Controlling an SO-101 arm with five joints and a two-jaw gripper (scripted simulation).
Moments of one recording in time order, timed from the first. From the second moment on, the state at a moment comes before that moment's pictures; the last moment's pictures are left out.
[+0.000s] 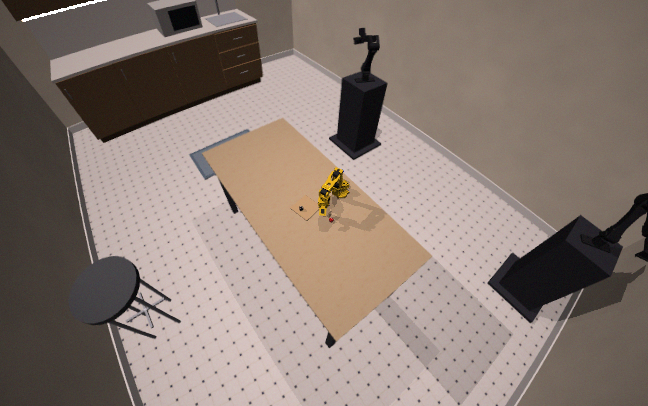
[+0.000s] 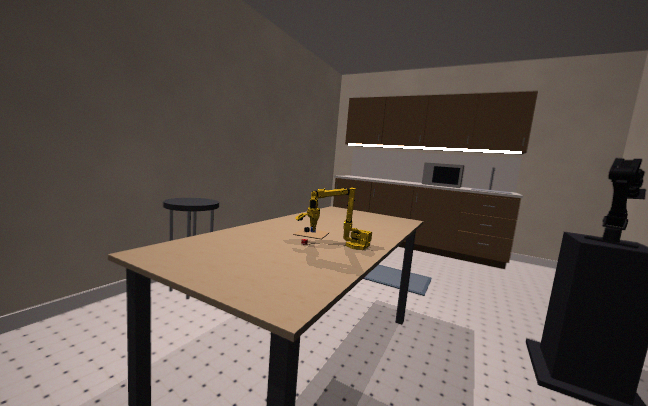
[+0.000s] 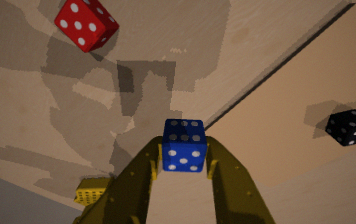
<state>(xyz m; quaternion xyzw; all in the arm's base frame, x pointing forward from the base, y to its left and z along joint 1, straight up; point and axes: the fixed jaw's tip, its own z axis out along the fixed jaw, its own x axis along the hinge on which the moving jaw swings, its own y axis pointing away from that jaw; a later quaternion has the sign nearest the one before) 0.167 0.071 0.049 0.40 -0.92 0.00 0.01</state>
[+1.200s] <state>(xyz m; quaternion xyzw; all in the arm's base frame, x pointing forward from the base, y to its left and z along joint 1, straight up) 0.224 -0.013 0.054 0.18 -0.98 0.00 0.00</state>
